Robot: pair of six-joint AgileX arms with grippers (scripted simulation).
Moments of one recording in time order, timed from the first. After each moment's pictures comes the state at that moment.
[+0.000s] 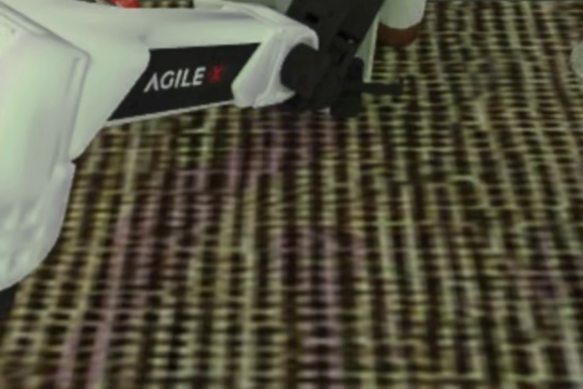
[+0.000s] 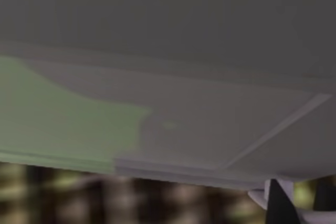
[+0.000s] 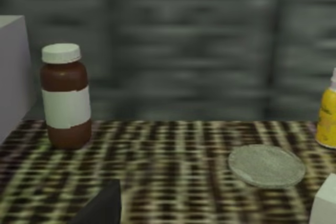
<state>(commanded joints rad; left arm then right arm) -0.66 2.19 1.61 -0.33 -0.28 -0.39 0.00 0.00 0.00 0.00 0.00 0.00</state>
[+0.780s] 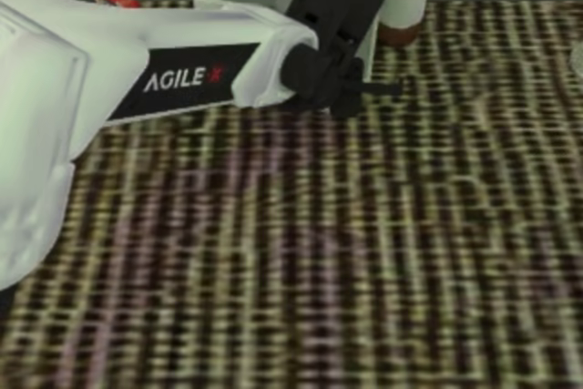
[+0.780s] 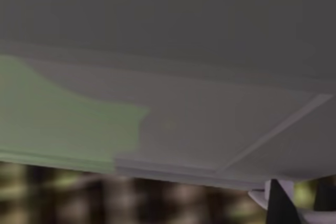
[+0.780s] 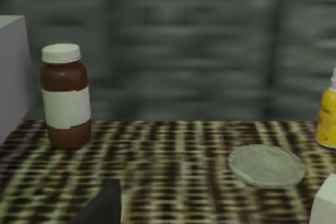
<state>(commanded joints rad) -0.67 2.20 1.61 -0.33 -0.28 -0.39 0.00 0.00 0.00 0.00 0.00 0.00</state>
